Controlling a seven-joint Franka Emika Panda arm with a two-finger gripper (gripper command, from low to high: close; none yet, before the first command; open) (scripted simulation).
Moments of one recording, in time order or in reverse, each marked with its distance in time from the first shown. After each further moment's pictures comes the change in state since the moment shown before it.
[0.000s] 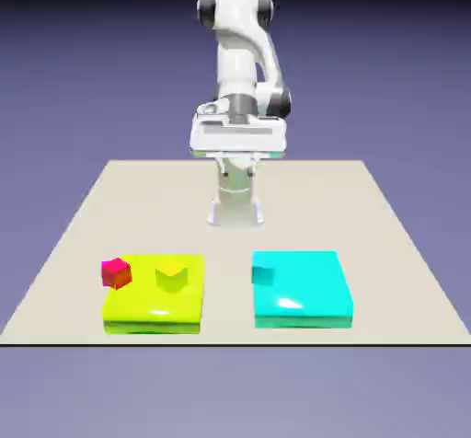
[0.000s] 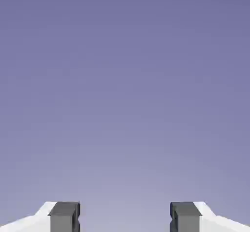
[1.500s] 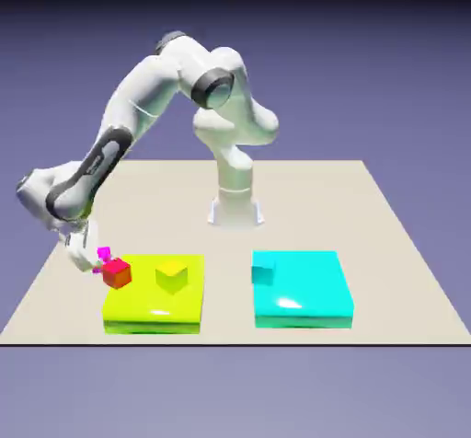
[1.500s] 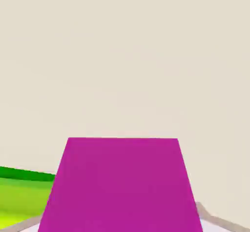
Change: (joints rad) arm -0.121 1.184 -0.800 0.735 0.581 -1.217 0.081
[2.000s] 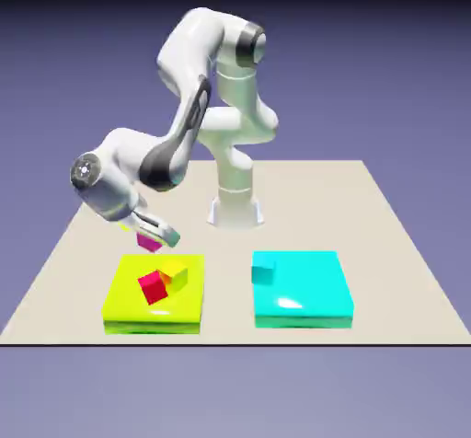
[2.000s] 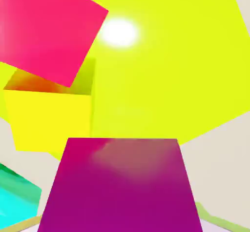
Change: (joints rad) arm 0.113 -0.311 0.408 0.072 -0.484 -0.121 -0.018
